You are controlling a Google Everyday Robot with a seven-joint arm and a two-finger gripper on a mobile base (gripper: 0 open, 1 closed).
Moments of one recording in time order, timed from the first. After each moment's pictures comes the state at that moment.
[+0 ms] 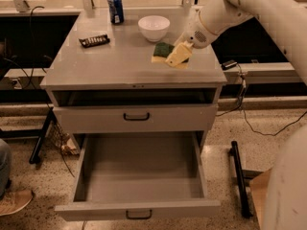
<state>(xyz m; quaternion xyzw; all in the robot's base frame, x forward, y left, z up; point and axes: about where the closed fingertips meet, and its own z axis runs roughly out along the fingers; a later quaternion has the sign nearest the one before) 0.694 -0.076 0.891 -0.55 0.77 0.13 0.30</state>
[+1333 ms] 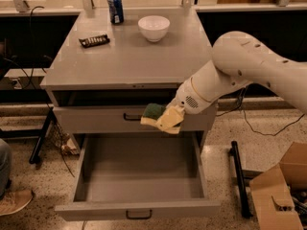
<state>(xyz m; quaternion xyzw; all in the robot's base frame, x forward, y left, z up) 0.533 -0.046 0.785 -0.49 0.82 0.22 0.22</state>
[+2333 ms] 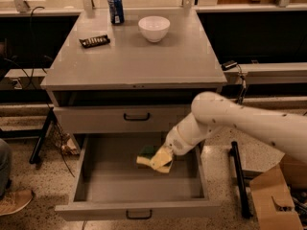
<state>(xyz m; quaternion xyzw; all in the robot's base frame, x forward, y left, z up) 0.505 -0.026 0.619 -0.44 0.84 0.27 0.13</state>
